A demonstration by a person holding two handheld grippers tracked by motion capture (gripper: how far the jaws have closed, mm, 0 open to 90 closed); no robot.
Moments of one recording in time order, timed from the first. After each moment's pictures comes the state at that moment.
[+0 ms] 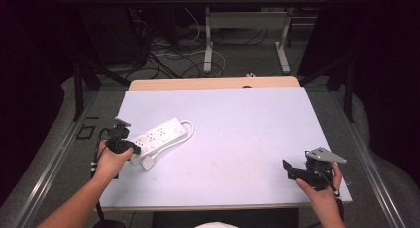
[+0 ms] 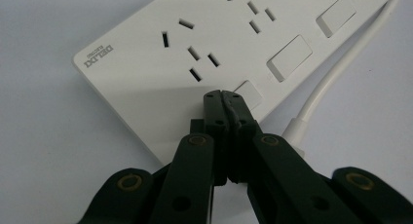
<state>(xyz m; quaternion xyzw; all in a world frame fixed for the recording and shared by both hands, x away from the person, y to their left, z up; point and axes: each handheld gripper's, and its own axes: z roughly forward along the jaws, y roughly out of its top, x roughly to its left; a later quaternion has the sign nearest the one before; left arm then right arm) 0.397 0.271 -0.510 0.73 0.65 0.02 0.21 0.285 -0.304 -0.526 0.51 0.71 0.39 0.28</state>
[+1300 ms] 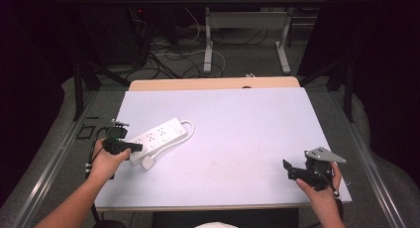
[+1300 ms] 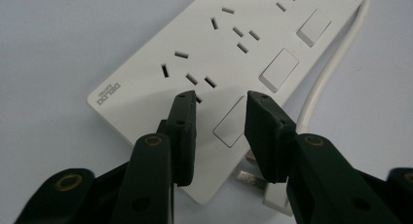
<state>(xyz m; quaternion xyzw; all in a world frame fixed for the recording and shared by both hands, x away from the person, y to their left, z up) 0.391 0.277 -0.508 0.76 0.59 0.07 0.26 0.285 -0.304 -0.526 0.51 0.71 0.39 0.28</state>
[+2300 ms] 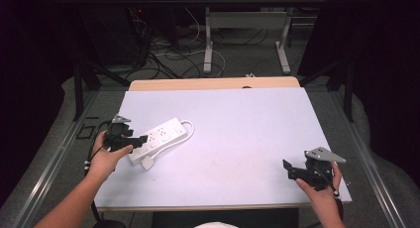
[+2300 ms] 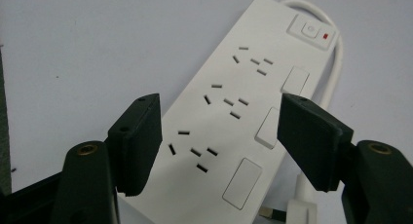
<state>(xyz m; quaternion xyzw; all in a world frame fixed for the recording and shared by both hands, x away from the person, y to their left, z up) 0.396 0.272 -0.496 0.78 0.50 0.17 0.33 0.285 -0.304 -0.527 0.51 0.71 0.39 0.28</state>
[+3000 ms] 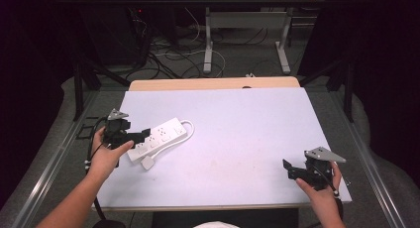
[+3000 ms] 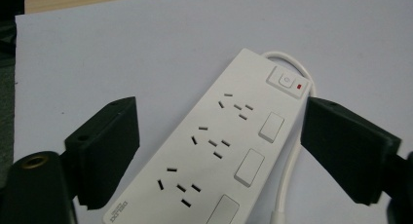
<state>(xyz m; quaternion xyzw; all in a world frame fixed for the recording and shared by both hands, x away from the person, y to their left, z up) 0.393 0.267 -0.479 0.75 0.50 0.20 0.38 0.287 -0.305 -0.527 0.51 0.71 0.40 0.28</state>
